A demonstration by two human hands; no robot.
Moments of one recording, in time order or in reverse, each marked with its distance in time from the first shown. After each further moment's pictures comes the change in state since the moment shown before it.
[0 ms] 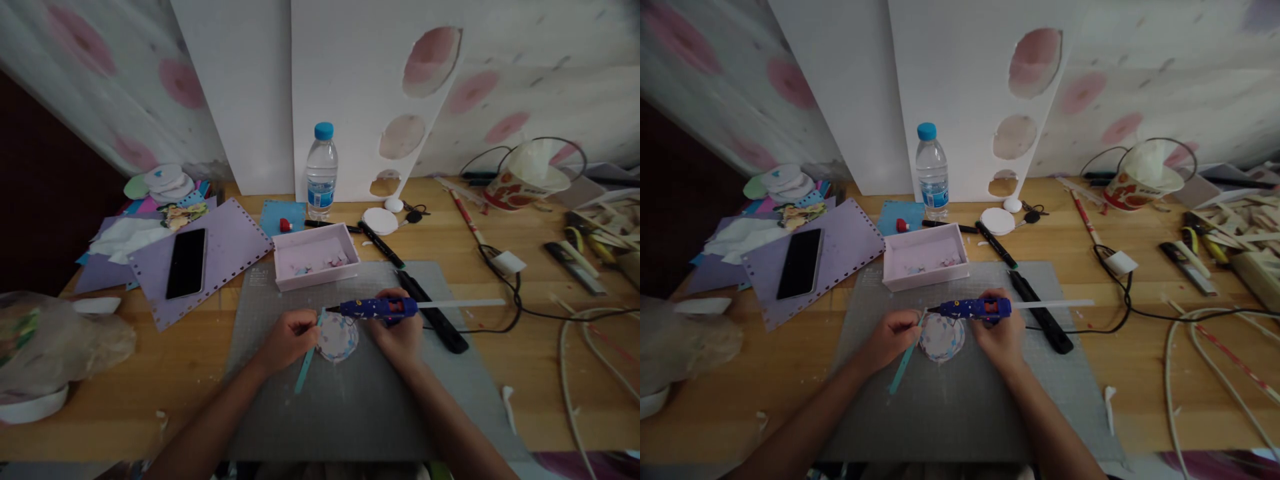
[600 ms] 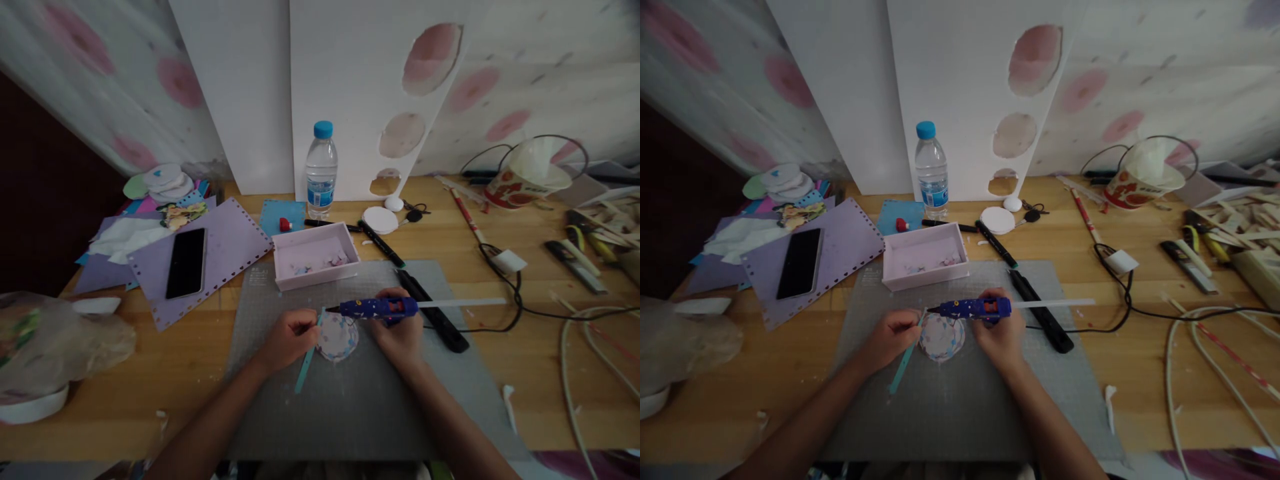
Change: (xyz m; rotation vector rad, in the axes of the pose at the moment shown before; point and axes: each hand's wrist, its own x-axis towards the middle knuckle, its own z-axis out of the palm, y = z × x) left_hand 0.001 0.000 0.000 -0.004 -0.006 0.001; right_hand -0.002 0.005 0.003 0.001 -0.005 0.040
